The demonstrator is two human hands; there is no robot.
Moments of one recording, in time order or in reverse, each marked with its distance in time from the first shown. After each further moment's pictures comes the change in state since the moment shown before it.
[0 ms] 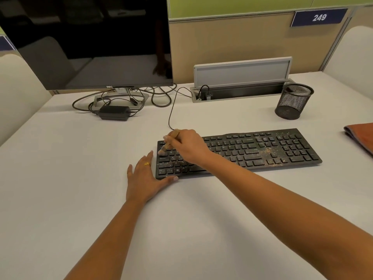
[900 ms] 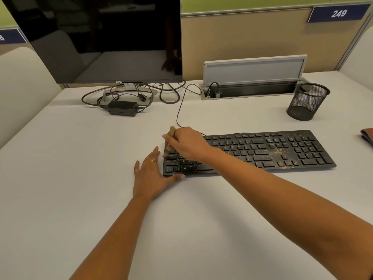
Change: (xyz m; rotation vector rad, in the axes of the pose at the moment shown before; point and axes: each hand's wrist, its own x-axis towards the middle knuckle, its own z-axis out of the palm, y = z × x) left_hand 0.002 -0.003 0.000 -0.032 0.003 0.000; right_hand 0.015 -0.013 0.010 -0.172 -0.107 -0.047
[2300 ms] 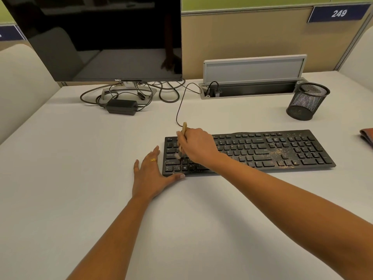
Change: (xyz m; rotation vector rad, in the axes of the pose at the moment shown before) left_hand -0.001 0.001 -0.001 0.001 -0.003 -0.002; right_hand -0.009 0.015 0.005 -0.112 0.177 0.061
